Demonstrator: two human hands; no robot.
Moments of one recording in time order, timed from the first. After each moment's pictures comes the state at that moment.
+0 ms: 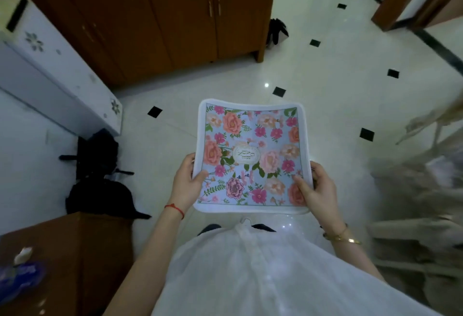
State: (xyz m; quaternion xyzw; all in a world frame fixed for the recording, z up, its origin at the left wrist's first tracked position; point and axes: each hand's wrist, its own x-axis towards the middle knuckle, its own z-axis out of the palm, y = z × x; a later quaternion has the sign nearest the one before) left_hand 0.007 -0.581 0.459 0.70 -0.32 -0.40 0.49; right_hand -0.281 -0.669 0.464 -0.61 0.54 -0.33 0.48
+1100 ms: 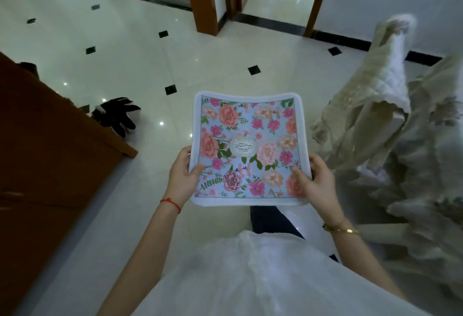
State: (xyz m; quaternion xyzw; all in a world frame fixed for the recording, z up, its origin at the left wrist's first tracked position) left_hand -0.207 -1.383 0.459 0.53 -0.59 -0.54 0.28; right_hand -0.469 -1.231 0.451 -0.30 0.71 -0.53 0.35
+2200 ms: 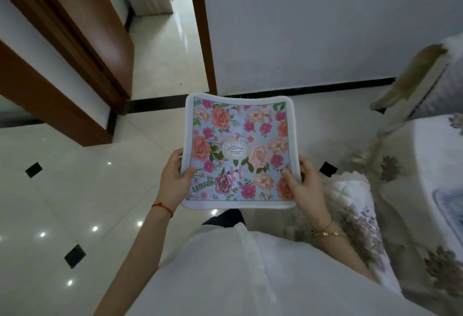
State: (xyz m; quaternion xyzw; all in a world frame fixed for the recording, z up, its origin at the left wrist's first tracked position) left_hand -0.836 -1.931 0.480 0.33 -0.72 -0.59 0.15; right_hand -0.988 -1.680 0.453 -0.14 0.78 -0.59 0.16
